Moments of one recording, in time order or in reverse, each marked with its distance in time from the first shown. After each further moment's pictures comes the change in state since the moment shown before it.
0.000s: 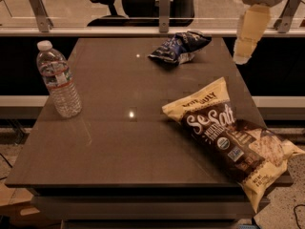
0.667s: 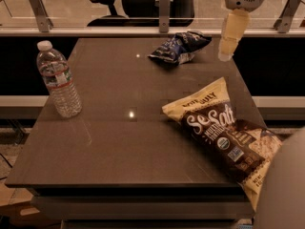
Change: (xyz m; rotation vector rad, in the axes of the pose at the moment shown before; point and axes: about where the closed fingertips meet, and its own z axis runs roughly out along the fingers) arm -0.016 -0.037 0.047 -0.049 -0.016 0.026
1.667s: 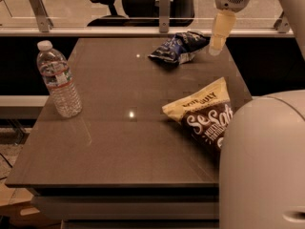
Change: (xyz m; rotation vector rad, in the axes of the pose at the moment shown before) arm -0.012 -0.052 0.036 0.034 -0.024 0.006
